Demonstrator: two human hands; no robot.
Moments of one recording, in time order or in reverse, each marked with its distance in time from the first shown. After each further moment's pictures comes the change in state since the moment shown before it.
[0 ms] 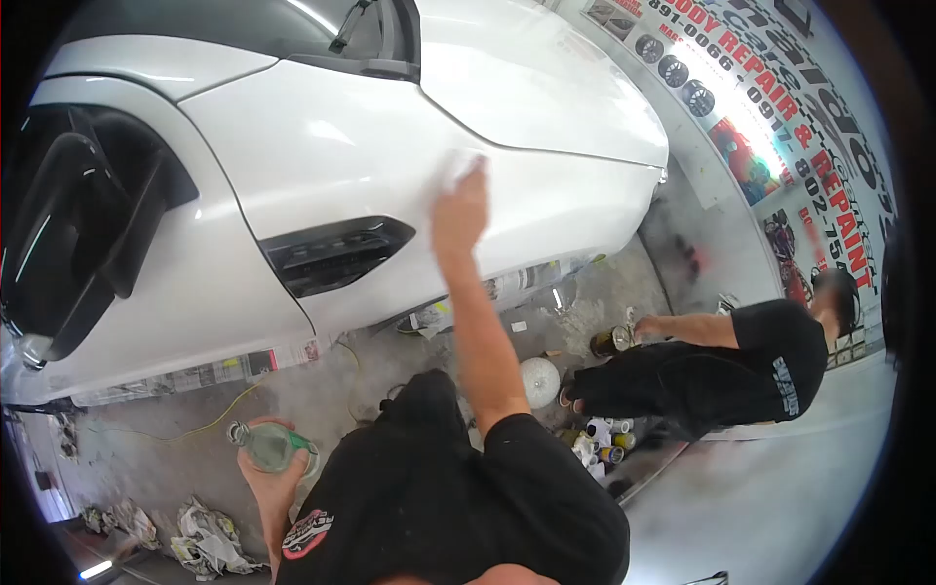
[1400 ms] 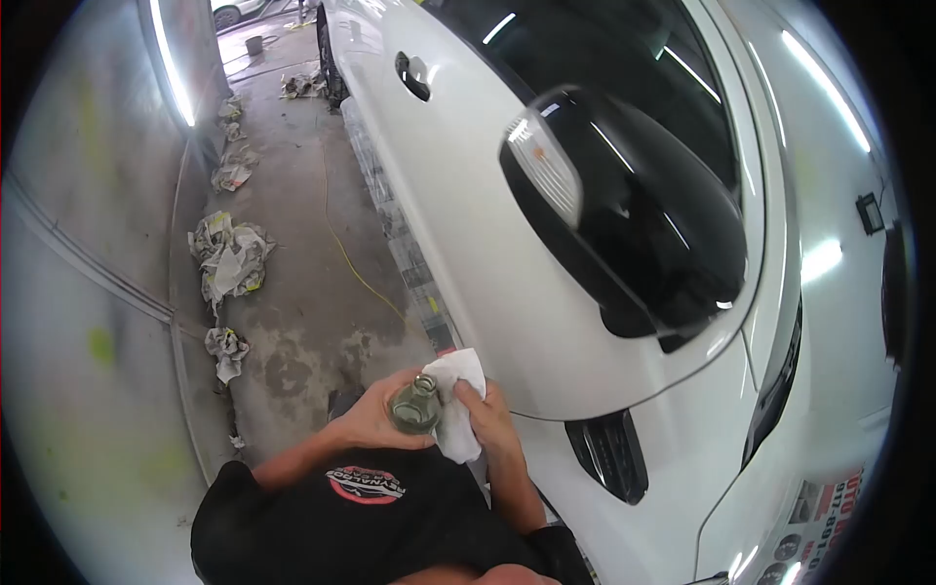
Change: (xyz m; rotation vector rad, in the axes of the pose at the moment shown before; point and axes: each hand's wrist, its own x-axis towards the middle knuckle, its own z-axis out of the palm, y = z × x) left_hand -0.034 -0.011 -0.083 -0.298 0.406 0.058; right_hand -0.202 -0.275 -0.051 1.159 -2.234 0.179
